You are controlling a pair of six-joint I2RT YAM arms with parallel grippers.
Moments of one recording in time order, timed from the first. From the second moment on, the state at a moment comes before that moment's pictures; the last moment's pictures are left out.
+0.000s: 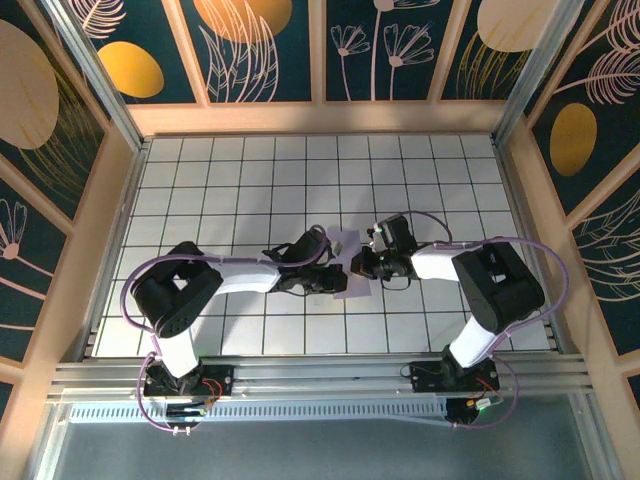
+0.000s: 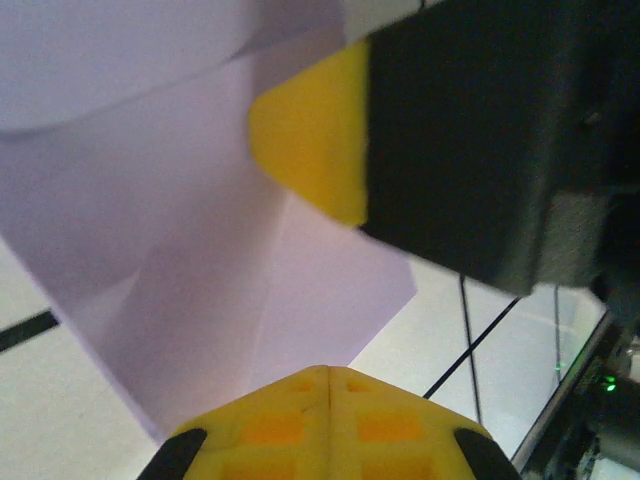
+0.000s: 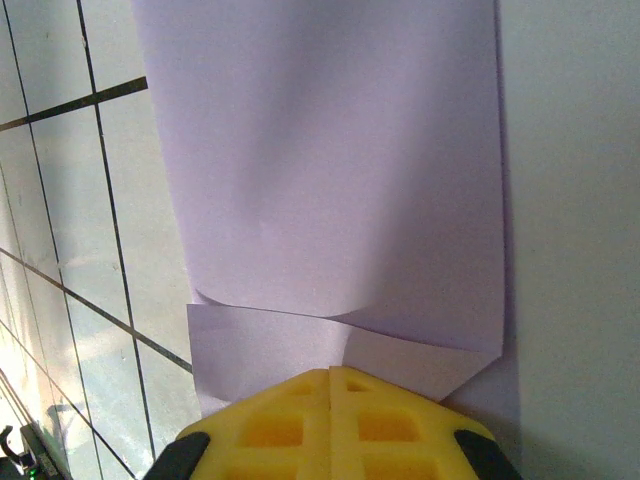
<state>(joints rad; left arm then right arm) -0.87 1.80 0.90 0.03 0.40 -0.83 0.48 1.66 0.65 0.04 -0.50 0.69</state>
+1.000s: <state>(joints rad) -0.86 1.89 0.92 0.05 0.40 -0.78 0.46 1.65 0.66 0.02 -0.53 0.69</state>
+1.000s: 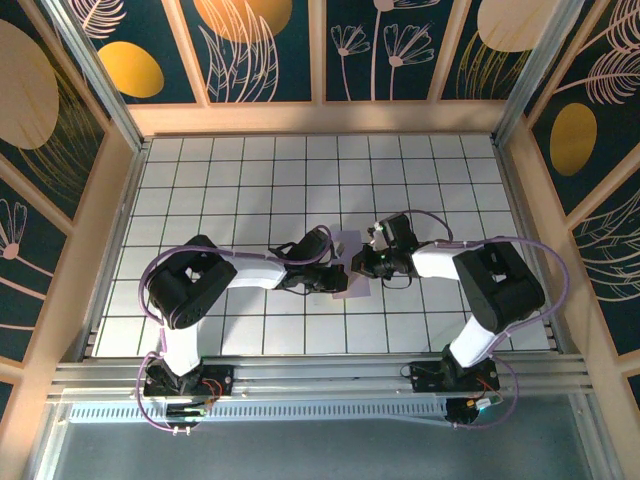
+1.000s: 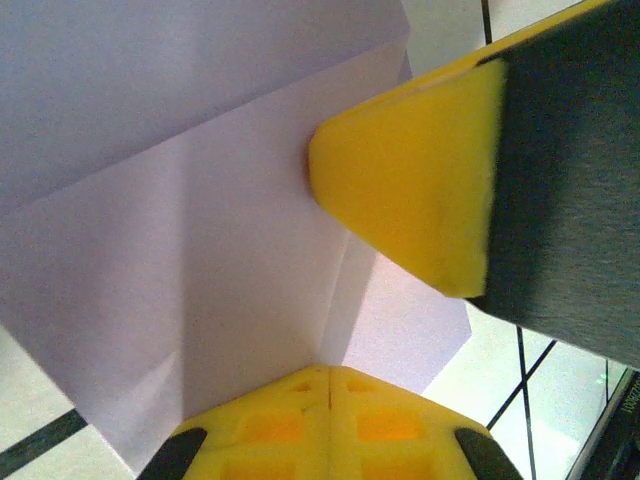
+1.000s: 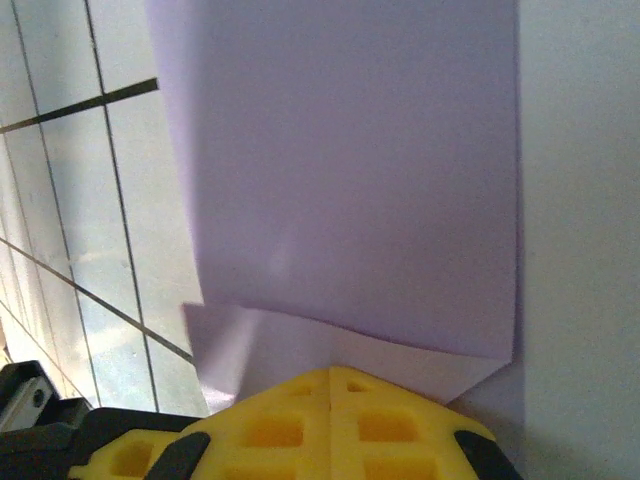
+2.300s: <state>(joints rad) -0.86 1.88 0.89 0.12 0.38 -0.78 0.32 1.68 0.69 -0.03 -0.57 0.63</state>
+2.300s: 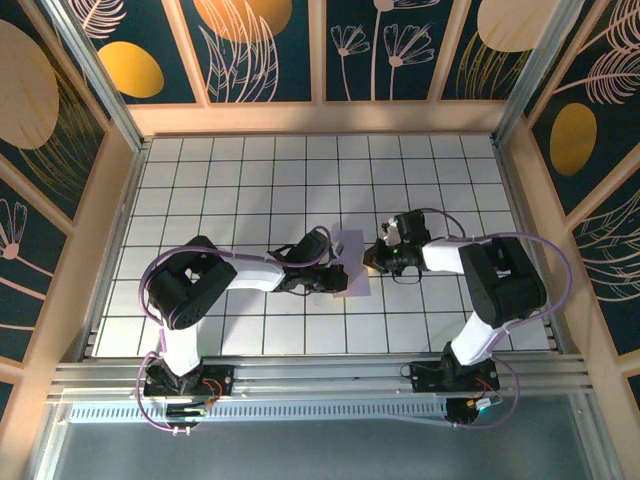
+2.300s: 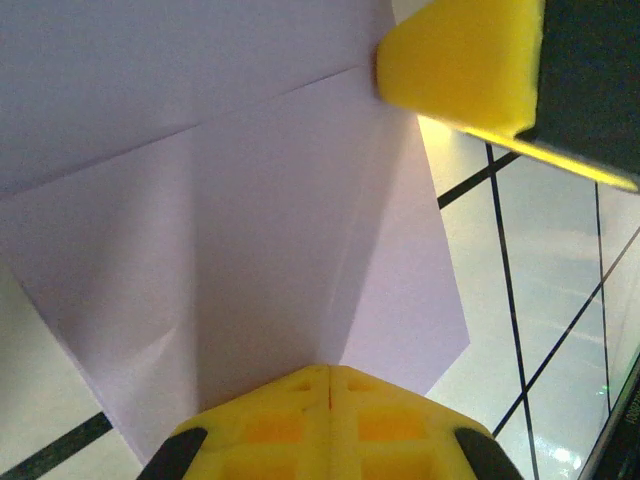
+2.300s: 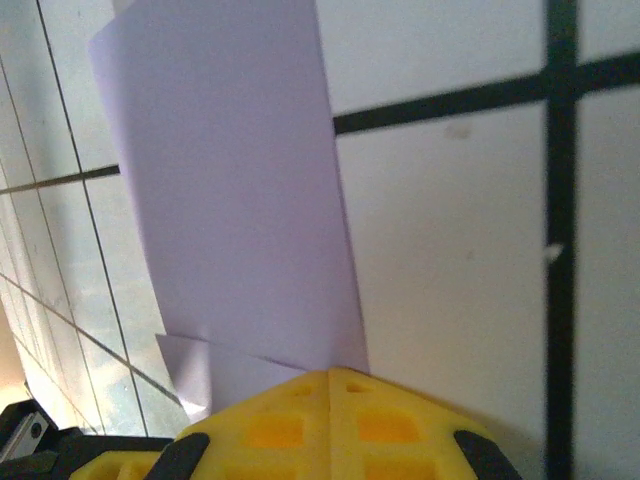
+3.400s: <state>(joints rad) -0.84 1.88 0.96 0.03 0.40 -0.78 0.44 1.66 0.66 0.01 -0.52 0.70</state>
